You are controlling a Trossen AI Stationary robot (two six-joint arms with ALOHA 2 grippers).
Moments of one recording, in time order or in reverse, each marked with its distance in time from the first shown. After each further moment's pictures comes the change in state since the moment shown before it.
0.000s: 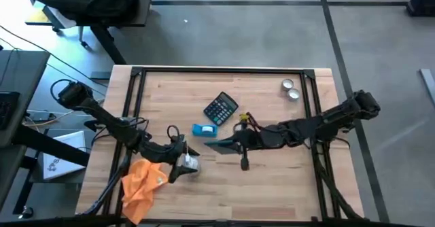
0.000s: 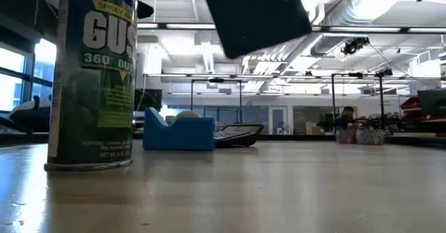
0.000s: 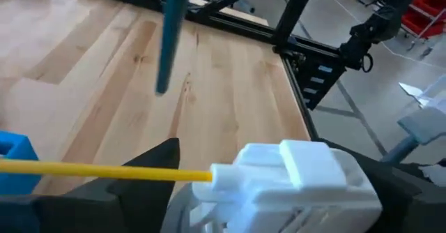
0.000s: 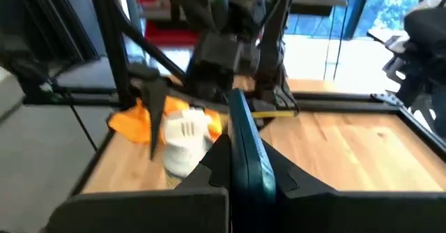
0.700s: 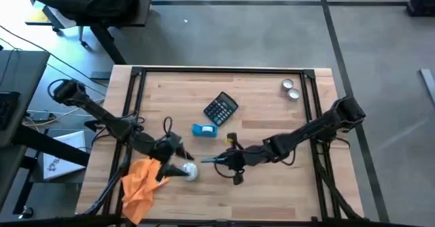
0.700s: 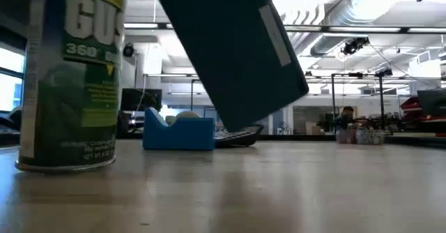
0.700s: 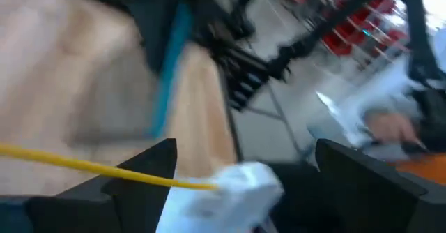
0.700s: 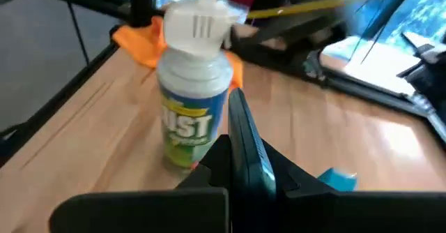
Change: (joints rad) left arm 0.040 -0.164 0.038 -0.085 0.093 -0.072; right arm 0.062 0.209 -0.002 0.039 0.003 -0.170
